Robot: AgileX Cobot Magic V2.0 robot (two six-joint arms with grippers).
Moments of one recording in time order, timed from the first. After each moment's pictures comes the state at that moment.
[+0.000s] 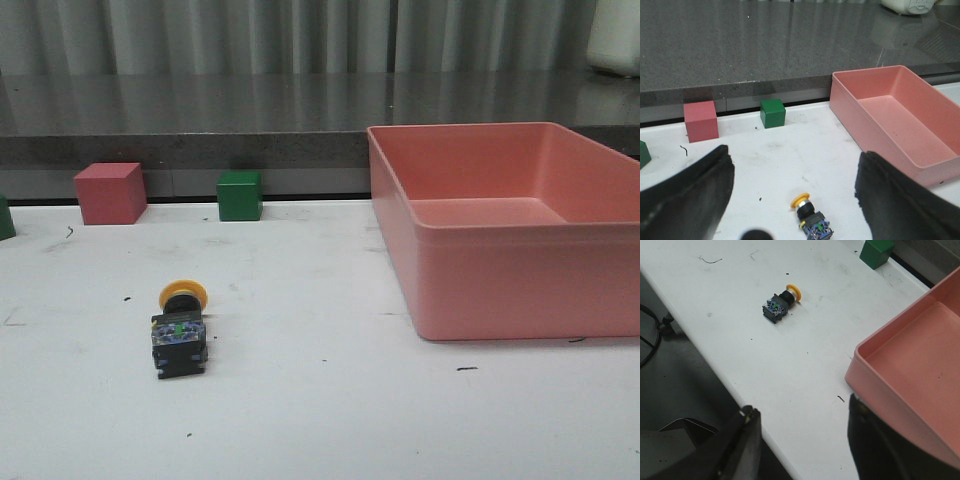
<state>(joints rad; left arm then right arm) -0.38 0.61 -0.71 -0.07 0.48 -0.06 0.80 0.74 -0.94 -0.03 0.93 -0.07</state>
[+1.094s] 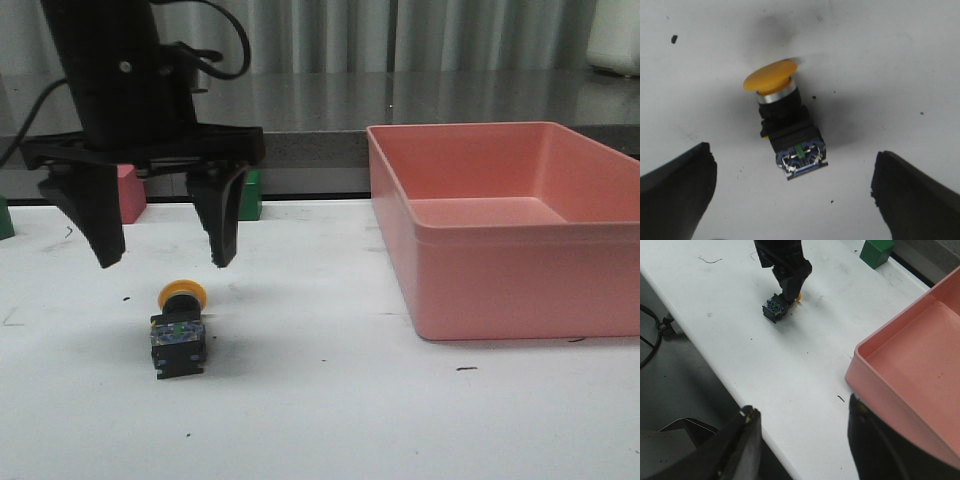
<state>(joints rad) -0.51 1.87 -1.44 -0.06 1.09 -0.32 0.80 0.74 -0.94 -0.03 0.94 -0.07</state>
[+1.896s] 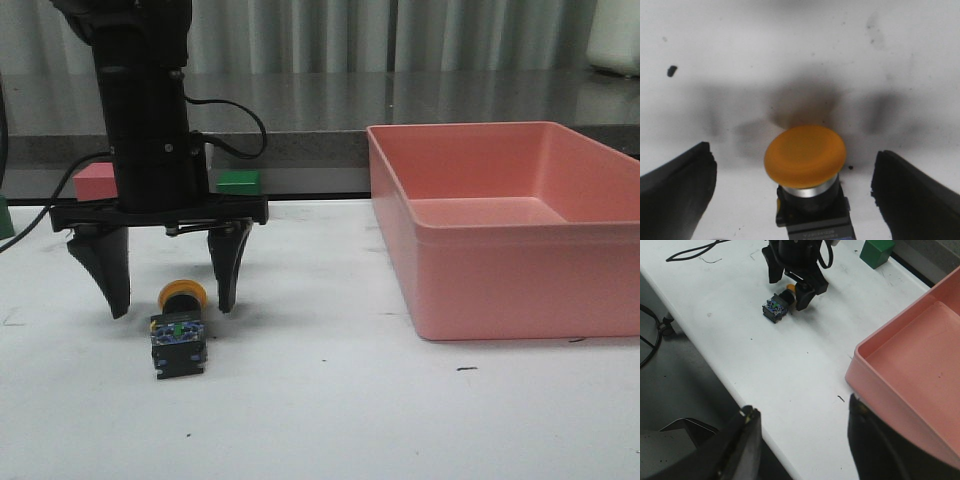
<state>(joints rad) -0.45 2.13 -1.62 -0.09 1.18 -0.40 0.80 0.74 -0.94 -0.03 0.94 -0.07</state>
